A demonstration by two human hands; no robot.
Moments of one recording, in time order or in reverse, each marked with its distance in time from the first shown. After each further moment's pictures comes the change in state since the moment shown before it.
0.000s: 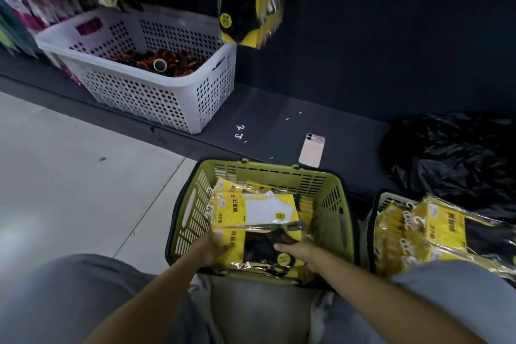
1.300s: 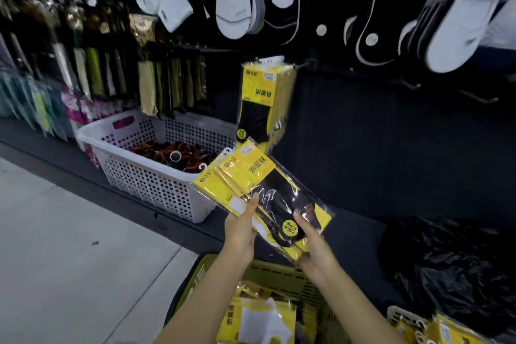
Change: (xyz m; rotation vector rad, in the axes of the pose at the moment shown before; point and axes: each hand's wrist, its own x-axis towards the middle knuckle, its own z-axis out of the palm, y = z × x) left_hand -0.060 0.236 -0.129 -1.441 0.211 0.333; right_hand -0.109 -0.194 -0.073 0.877 -0.210 -0.559
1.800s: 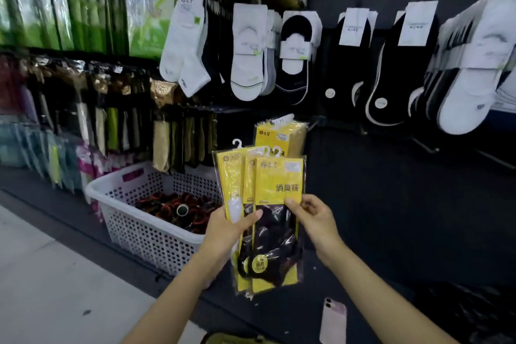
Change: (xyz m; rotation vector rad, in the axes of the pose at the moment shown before) left_hand 0.041 0.128 -0.002 0.619 -0.169 0.590; right_hand 0.045 -0.115 0.097 -0.487 -0.030 -0.596
